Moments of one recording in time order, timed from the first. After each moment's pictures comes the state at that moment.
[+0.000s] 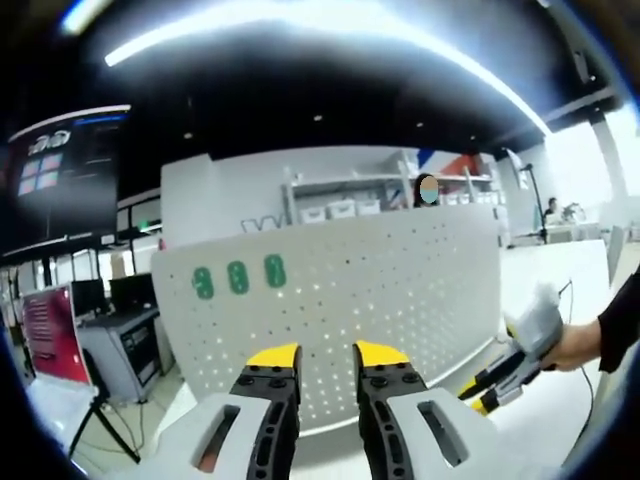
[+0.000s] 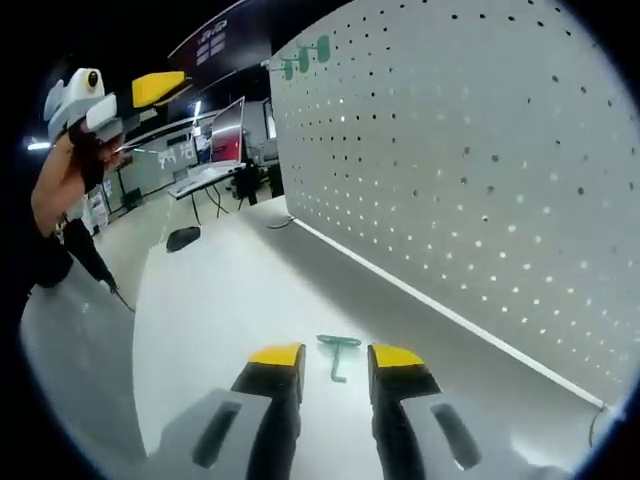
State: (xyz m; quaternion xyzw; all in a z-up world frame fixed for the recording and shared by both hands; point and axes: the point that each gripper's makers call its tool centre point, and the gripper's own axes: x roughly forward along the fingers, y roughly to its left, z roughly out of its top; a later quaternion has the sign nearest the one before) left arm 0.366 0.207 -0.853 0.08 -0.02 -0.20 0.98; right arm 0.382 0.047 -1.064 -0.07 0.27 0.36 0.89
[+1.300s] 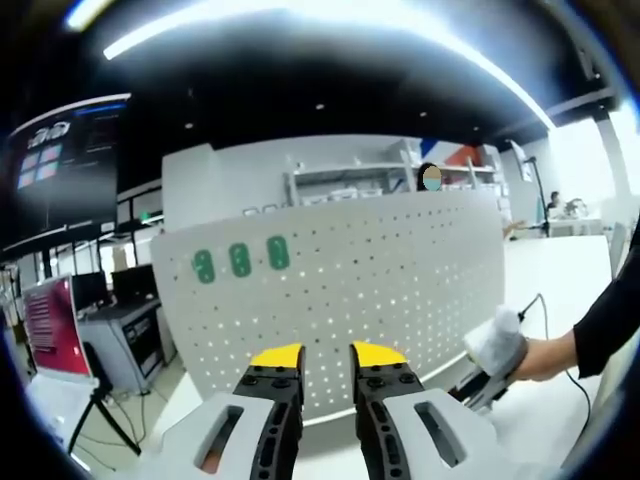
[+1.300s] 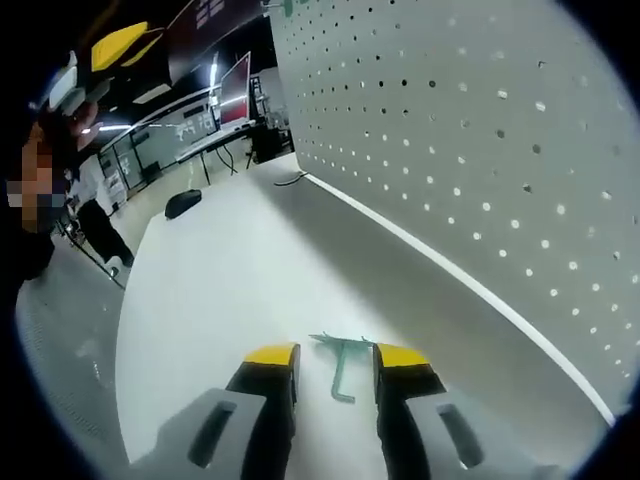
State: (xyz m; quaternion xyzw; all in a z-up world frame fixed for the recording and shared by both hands) left arm 0.373 0.213 -0.869 0.08 0.00 -0.19 0.98; right arm 0.404 0.082 -1.119 -0.09 0.34 0.41 0.84
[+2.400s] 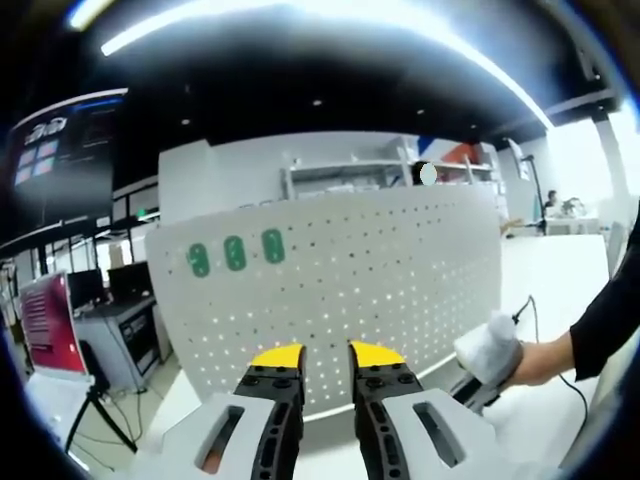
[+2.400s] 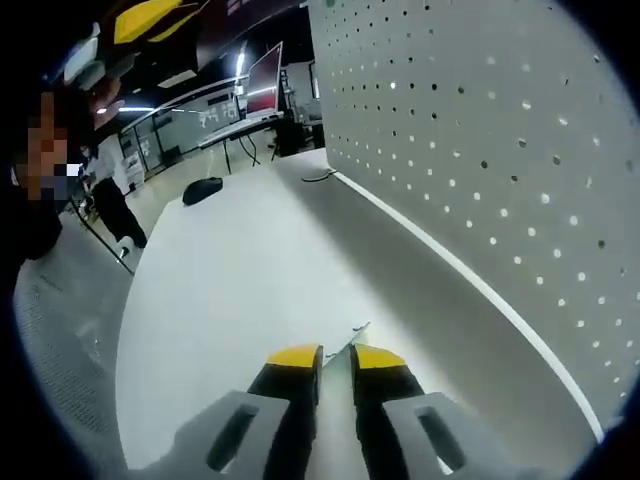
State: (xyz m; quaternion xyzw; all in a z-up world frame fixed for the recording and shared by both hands) left arm 0.374 0.210 -0.875 0.08 0.01 -0.20 0.98; right arm 0.393 0.103 -1.118 -0.12 0.32 0.45 0.83
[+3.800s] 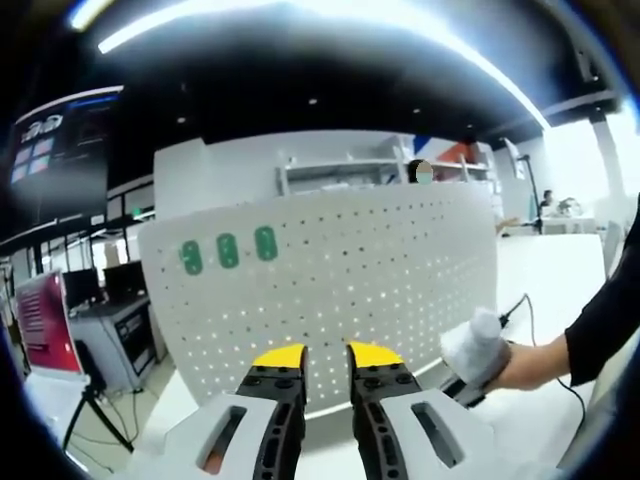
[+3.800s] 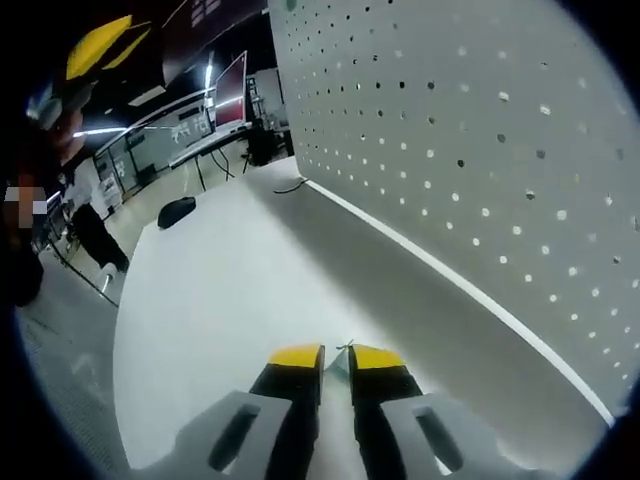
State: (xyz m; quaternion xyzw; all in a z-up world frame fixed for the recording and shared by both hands) left arm 0.374 0.205 -0.879 0.08 0.01 -0.21 0.97; right arm 0.414 0.109 -1.116 -0.09 0.34 0.39 0.85
